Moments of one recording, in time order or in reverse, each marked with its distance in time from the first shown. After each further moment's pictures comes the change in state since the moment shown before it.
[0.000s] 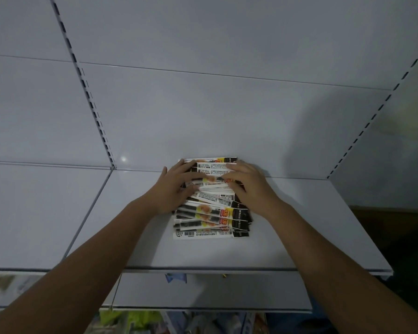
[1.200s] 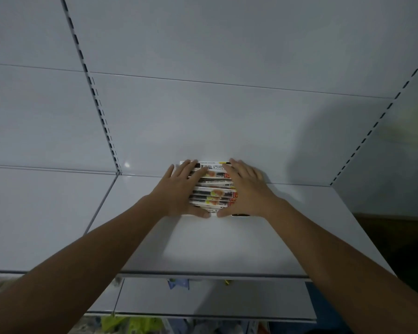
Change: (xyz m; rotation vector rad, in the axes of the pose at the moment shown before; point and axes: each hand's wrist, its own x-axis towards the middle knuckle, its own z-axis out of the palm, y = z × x) left_hand 0.012 0.001 0.000 0.501 -0.040 0.004; right_hand 0.019 -0.007 0.001 -0.376 -0.244 0.028
